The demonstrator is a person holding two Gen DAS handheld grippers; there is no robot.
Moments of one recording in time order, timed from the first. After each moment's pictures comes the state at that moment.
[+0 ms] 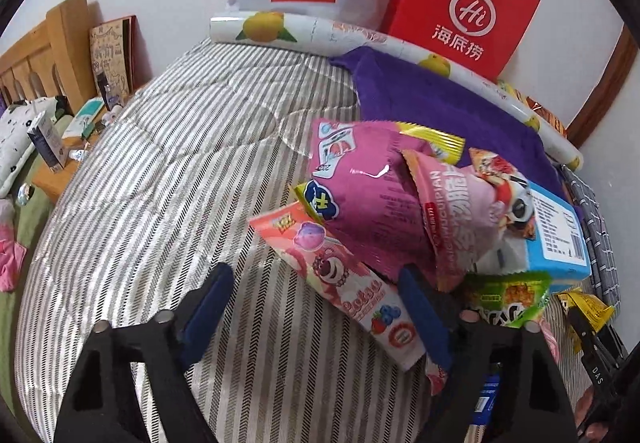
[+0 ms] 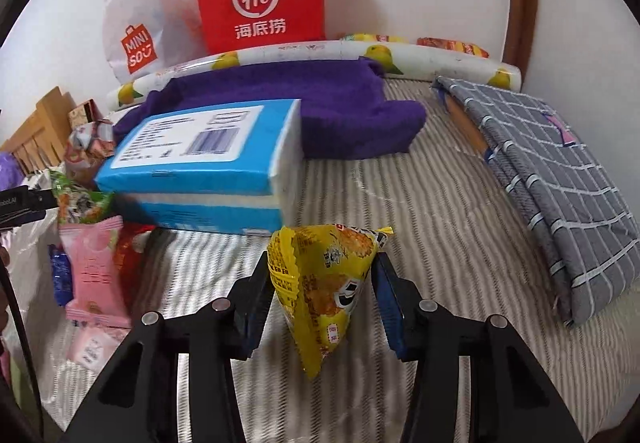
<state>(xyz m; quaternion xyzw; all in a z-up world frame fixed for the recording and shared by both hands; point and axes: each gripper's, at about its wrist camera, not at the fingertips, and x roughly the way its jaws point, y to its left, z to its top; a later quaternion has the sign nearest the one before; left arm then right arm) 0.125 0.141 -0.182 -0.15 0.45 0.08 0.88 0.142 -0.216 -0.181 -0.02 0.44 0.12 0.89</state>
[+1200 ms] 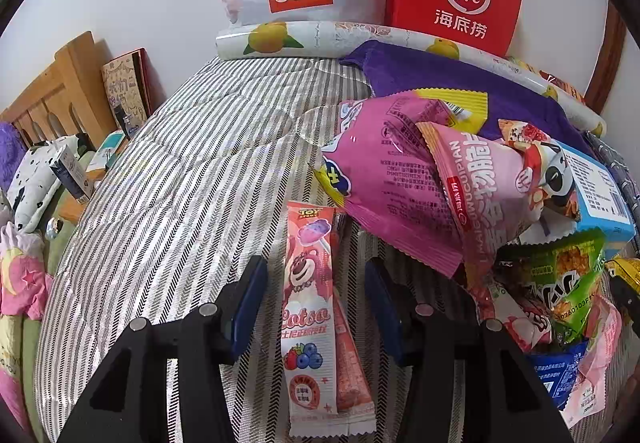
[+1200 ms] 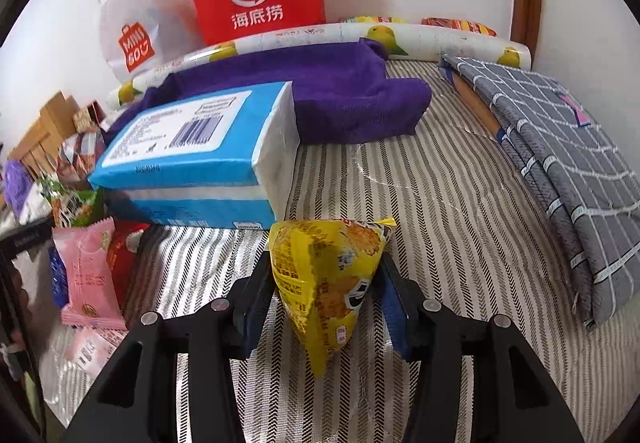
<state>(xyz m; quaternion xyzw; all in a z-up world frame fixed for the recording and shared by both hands) 0.117 0.130 -0.194 -0.07 0.44 0.13 0.89 0.153 -0.221 -0.196 -0.01 0.46 0.13 0.88</state>
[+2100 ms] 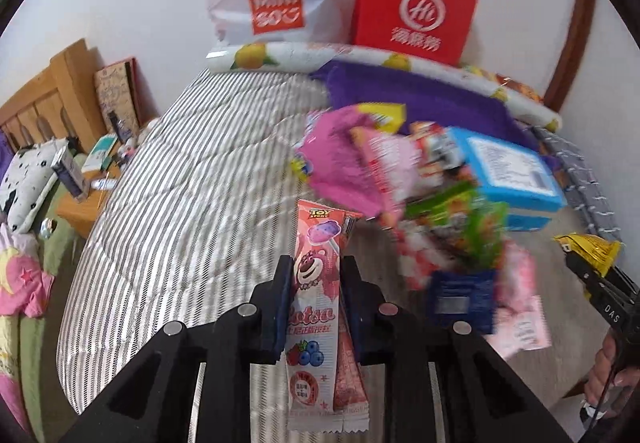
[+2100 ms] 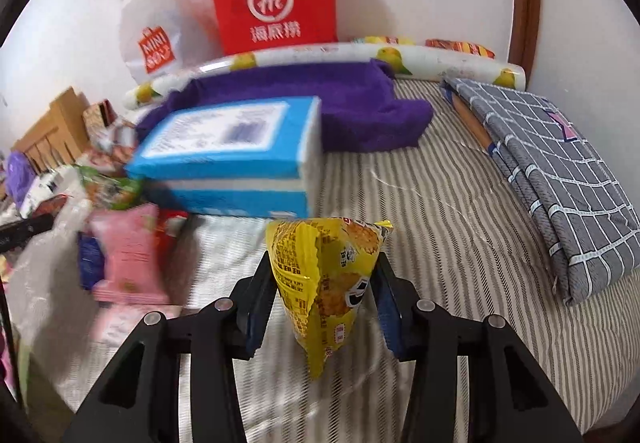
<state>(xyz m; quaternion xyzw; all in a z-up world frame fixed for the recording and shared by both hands) 0.057 0.110 -0.140 -0.08 0.43 0.07 0.90 0.114 -0.215 -0.167 -0.01 0.43 0.15 0.89</state>
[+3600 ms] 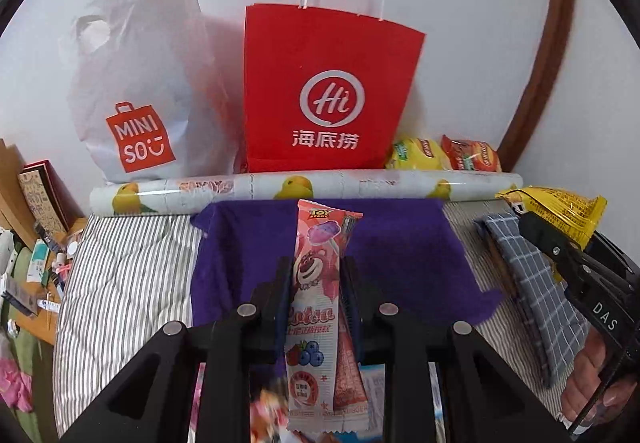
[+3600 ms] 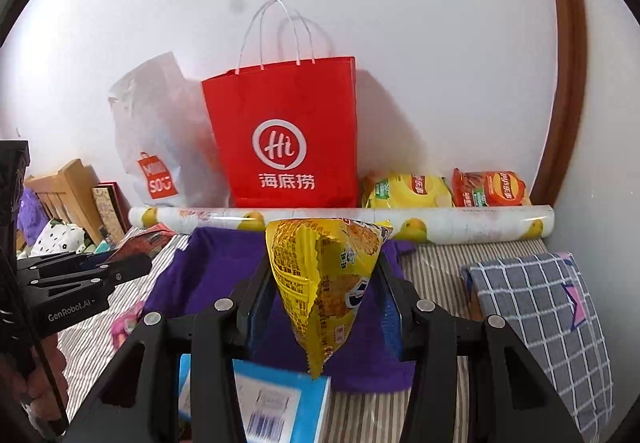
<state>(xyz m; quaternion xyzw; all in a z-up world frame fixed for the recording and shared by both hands) 0.255 0.046 -0.047 -0.06 0.39 -0.01 0.92 0.281 -0.180 -0.043 -0.01 0.34 0.18 0.92</state>
